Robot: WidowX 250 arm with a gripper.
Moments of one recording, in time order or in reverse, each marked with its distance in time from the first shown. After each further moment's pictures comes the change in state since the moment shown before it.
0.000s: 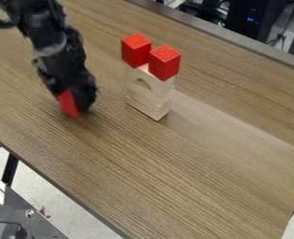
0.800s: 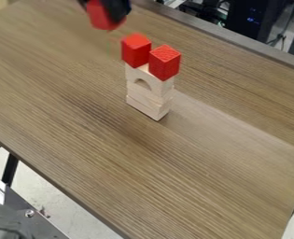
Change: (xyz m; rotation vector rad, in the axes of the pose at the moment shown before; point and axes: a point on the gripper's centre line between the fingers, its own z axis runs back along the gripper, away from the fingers) arm 0.059 -0.075 0.092 -0.080 -0.044 -0.180
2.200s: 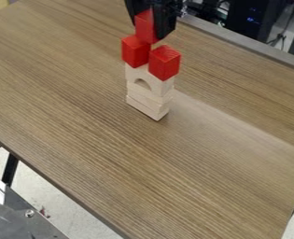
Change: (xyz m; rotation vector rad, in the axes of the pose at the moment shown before) arm 0.032 -0.010 -0.048 0.083 0.081 -0.041
